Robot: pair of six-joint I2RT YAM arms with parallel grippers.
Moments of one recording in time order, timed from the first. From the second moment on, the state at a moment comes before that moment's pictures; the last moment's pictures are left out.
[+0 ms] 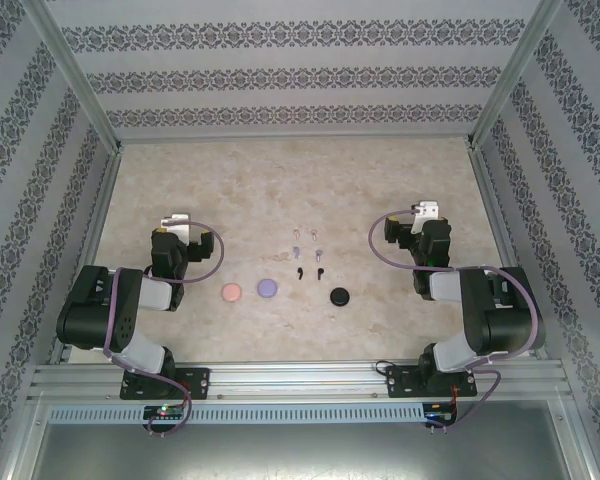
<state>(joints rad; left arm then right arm) -0.03 1.55 0.31 0.87 -0.10 0.02 0.02 1.51 0.38 0.77 0.03 0.02</state>
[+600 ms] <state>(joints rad) 0.00 1.55 0.40 0.76 -0.04 0.01 0.02 1.51 0.38 0.77 0.03 0.02</state>
